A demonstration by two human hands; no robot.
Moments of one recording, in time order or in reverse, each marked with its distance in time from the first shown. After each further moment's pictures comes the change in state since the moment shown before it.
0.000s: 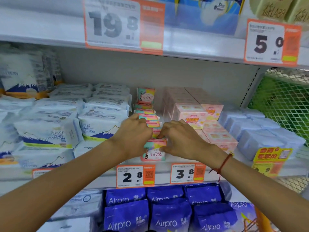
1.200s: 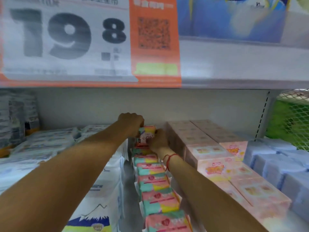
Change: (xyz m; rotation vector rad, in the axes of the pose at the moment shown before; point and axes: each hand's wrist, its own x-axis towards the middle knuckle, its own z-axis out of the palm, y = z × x) left_hand 0.176 -0.138 0.041 -0.176 -0.082 -0.306; right_hand 0.206 0.052 0.065 0.877 0.315 0.812
